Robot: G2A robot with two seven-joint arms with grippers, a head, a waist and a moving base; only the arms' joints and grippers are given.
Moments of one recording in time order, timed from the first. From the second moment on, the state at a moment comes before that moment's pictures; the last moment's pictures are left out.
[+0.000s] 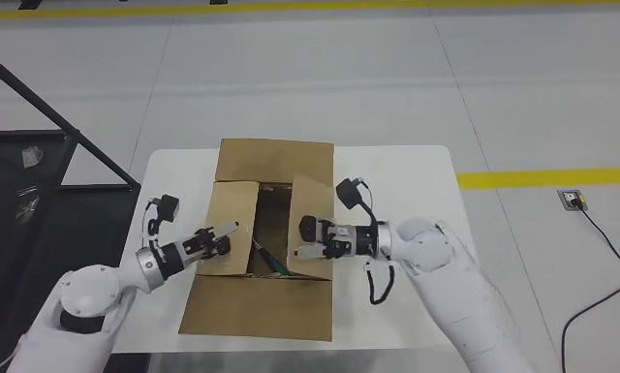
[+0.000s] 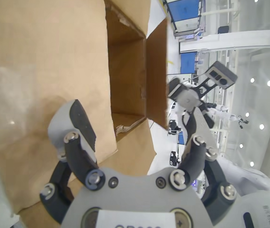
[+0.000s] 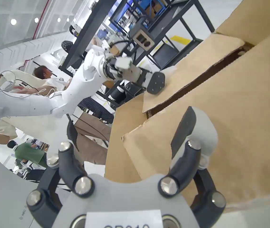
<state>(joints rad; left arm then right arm) 1.12 -0.90 -1.49 -1.62 -0.29 -0.08 -0.85 -0.63 -1.42 1.07 -1.09 -0.03 -0.78 1.03</state>
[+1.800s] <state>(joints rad) 1.23 -0.83 -1.67 -1.39 -0.44 -0.26 -1.51 -0.33 -1.57 0.72 -0.57 -0.02 -0.89 0.88</state>
